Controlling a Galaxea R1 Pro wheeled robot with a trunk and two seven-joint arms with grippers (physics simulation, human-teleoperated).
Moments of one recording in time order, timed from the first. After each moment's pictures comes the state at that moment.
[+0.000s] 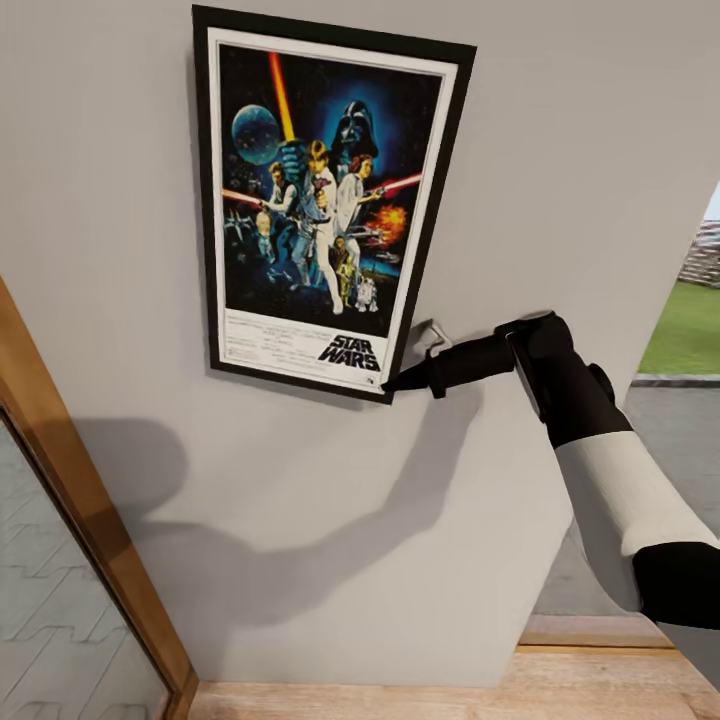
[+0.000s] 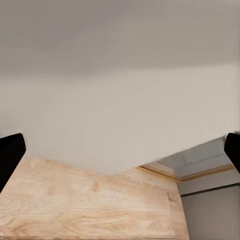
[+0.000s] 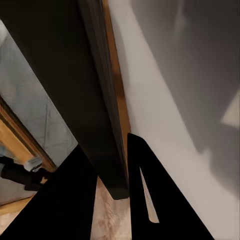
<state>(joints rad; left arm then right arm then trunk) -0.22 0.19 0.19 -0.03 0.65 -0.40 -1.17 -1.19 -0.10 0.17 -1.06 0.23 0.80 1.56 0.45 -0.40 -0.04</state>
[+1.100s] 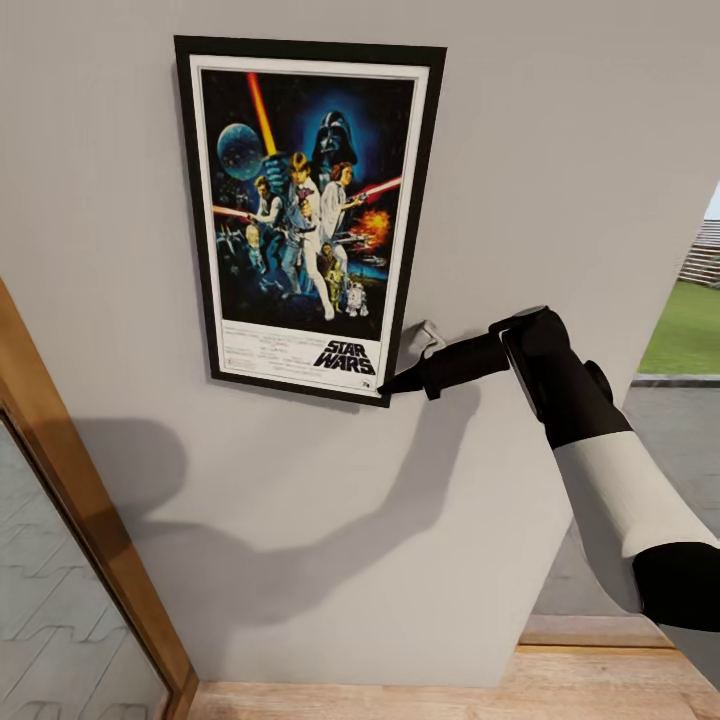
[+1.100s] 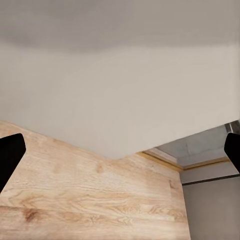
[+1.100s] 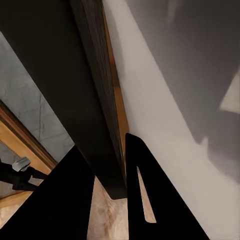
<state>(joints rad) -0.15 0.19 0.19 -0.03 0.65 -0.40 -1.17 -1.20 -0.09 0.21 -1.11 0.27 0.88 1.54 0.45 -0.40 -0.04</state>
